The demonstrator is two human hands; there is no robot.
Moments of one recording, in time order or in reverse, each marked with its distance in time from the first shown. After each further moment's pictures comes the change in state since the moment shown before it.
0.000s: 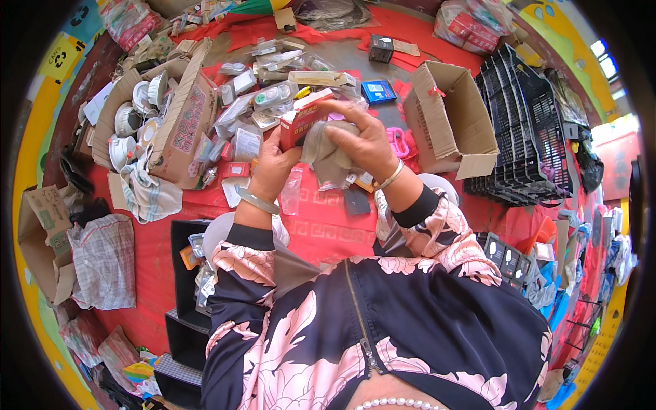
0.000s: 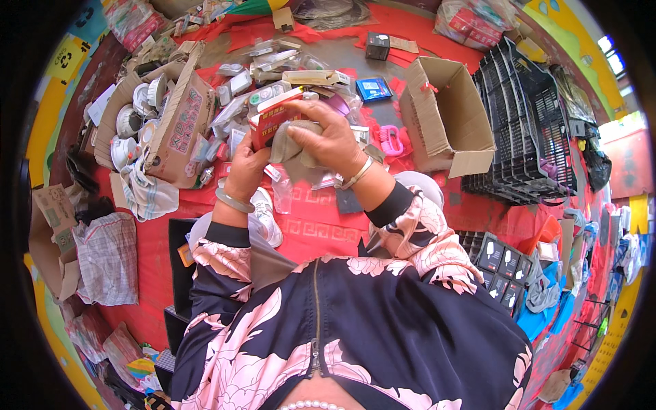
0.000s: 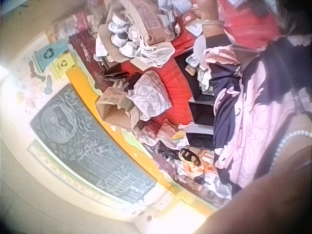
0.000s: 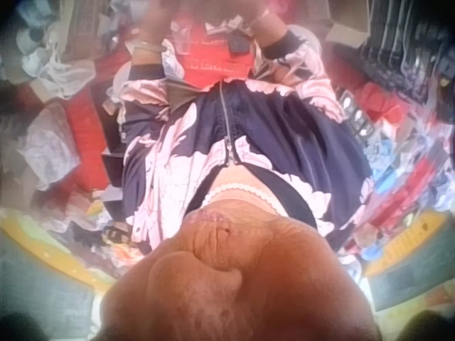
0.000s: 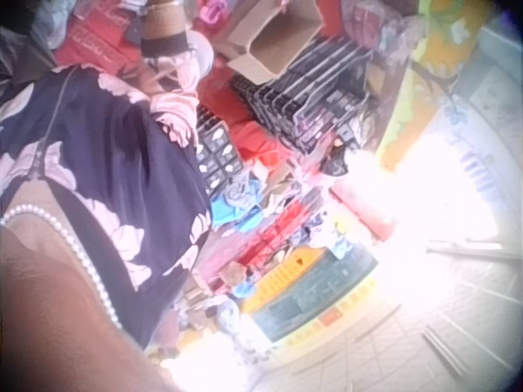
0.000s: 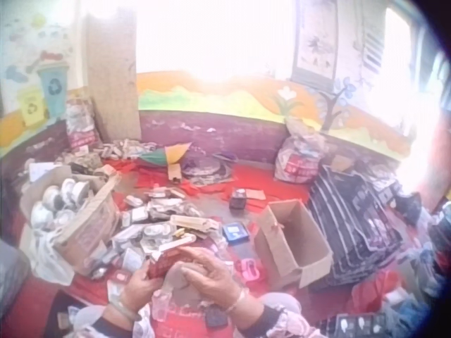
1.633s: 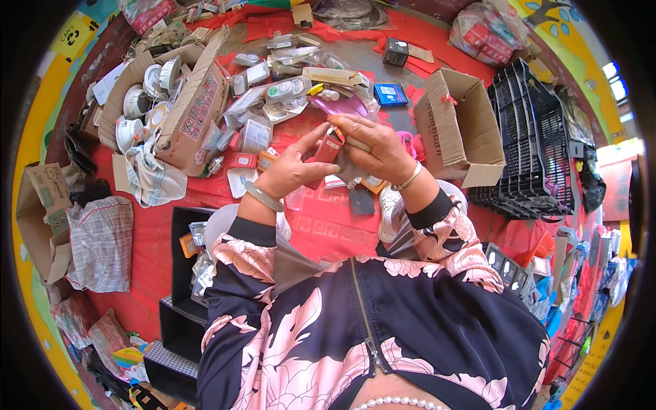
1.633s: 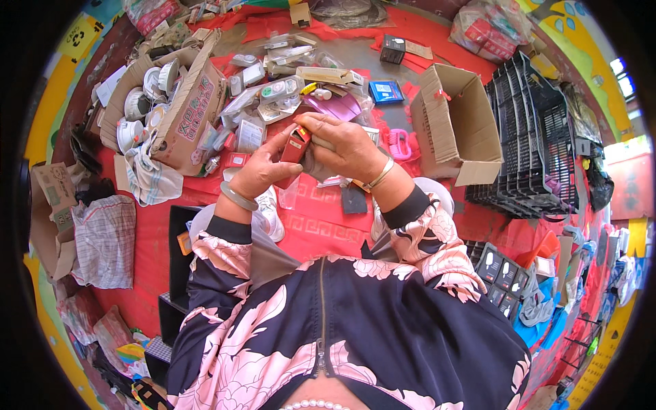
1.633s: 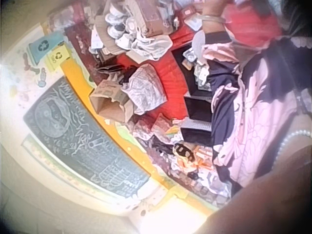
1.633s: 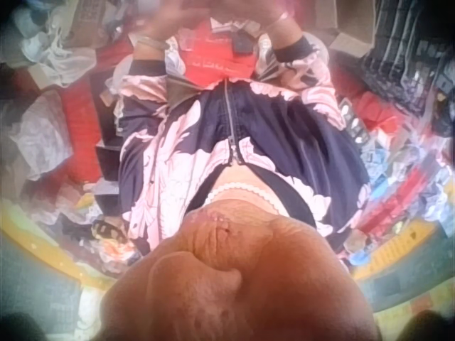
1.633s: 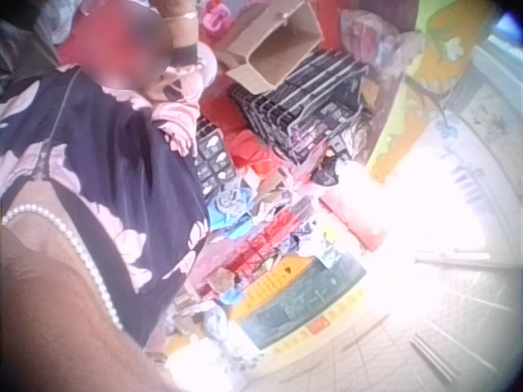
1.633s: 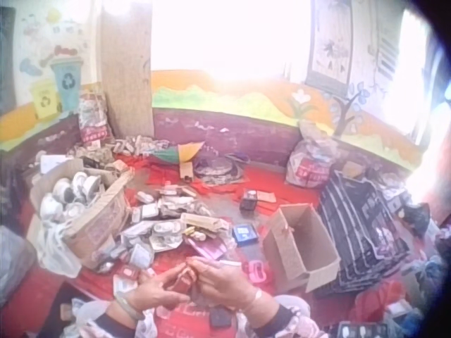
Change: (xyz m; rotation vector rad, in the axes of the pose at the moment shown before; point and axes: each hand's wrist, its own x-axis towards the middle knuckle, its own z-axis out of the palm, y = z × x) left_hand -0.016 0.009 -0.007 0.118 -0.226 -0.275; right_hand -0.004 0.000 -0.007 -0.415 -0.224 -0.255
